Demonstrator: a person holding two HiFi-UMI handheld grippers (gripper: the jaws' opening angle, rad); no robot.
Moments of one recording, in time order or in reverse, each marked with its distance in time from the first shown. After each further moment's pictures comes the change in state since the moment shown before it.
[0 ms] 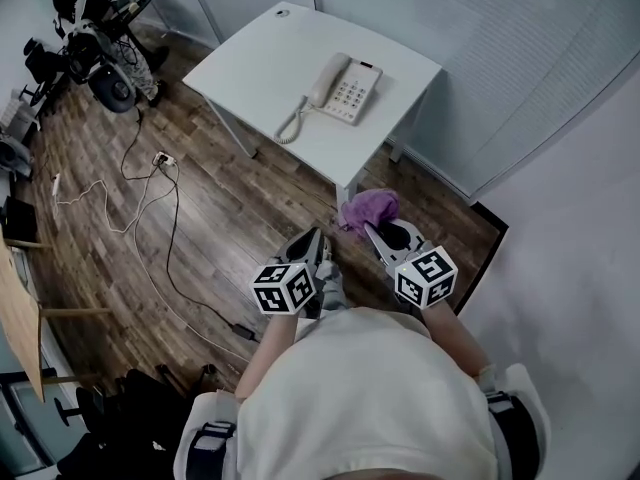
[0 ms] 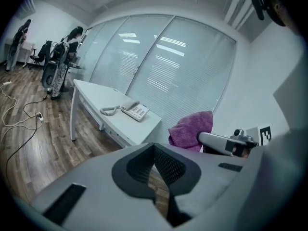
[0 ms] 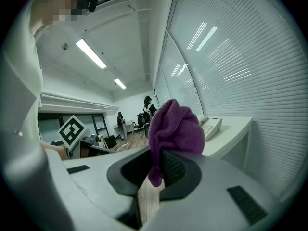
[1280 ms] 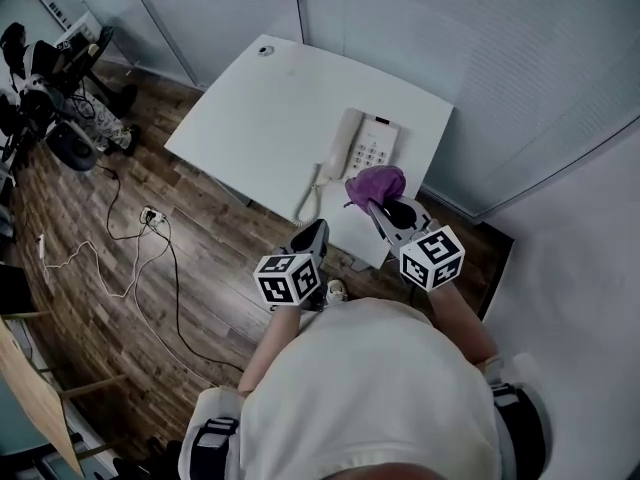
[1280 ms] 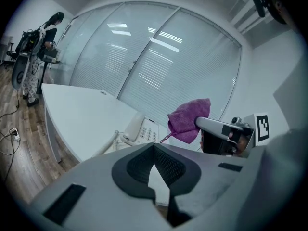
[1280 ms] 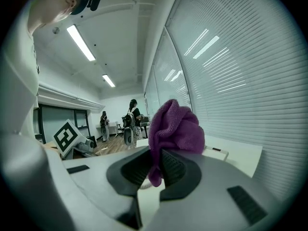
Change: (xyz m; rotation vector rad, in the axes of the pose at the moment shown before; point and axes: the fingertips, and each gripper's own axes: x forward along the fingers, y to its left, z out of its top) left arm 0.161 0.121 0.168 0.060 0.067 -0.159; right arm 0.205 -0.120 0.130 -0.077 -0.055 -0.167
